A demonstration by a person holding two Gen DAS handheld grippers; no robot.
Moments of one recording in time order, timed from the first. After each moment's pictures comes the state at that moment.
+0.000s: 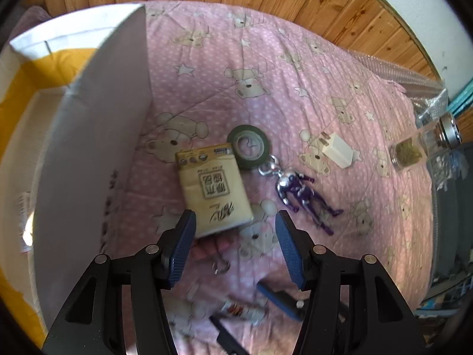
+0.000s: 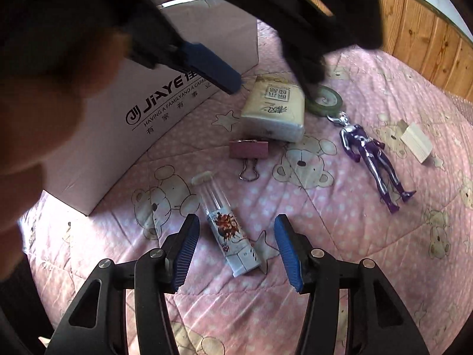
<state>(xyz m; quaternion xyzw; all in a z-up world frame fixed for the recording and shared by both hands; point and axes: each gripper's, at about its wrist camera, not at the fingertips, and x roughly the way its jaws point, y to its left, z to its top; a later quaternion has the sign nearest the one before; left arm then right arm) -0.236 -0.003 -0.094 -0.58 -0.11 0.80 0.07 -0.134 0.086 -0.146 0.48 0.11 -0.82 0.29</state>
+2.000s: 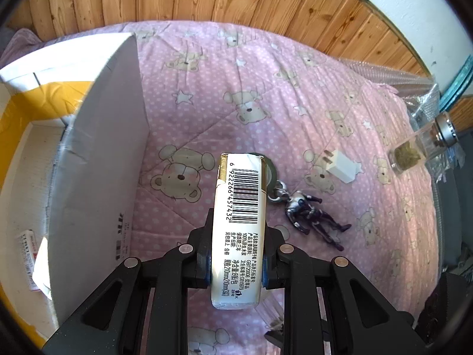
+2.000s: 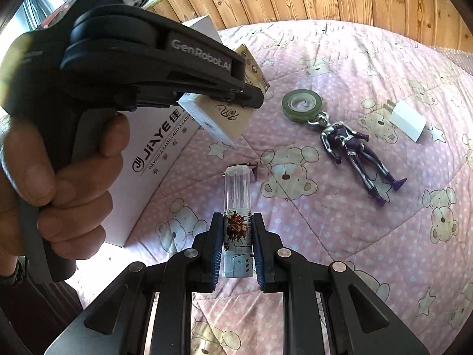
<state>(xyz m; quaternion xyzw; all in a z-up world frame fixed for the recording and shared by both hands) -0.253 -0.014 -0.088 -0.55 -0.08 0.83 0.10 -0.168 0.139 -0.118 0.51 -0.02 -0.81 0.29</state>
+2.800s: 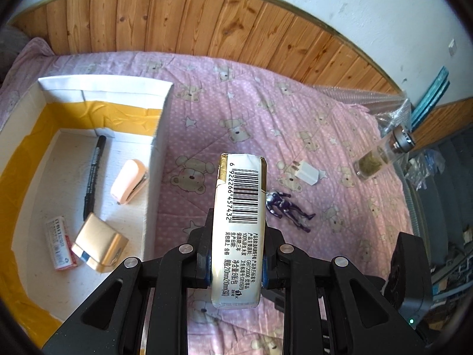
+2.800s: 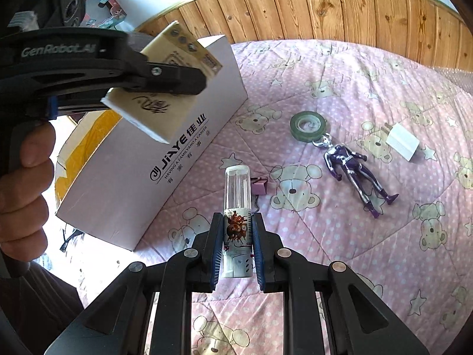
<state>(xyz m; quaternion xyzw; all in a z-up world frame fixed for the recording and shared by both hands) -0.197 -0.052 -0.024 -0.49 -0.11 0.85 0.13 -0.149 0.116 -0.093 0.48 0.00 -0.83 0.30</state>
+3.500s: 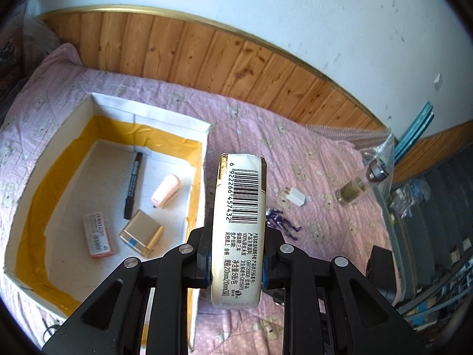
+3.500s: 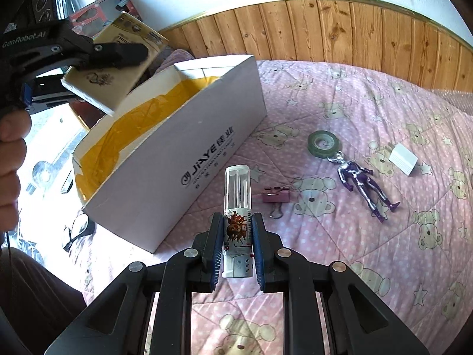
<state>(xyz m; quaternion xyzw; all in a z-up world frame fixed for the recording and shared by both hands) -0.141 -0.121 0.031 -0.43 -0.17 0.88 0.12 -0.117 0.095 -0.074 0.44 0.01 -0.85 0.30</state>
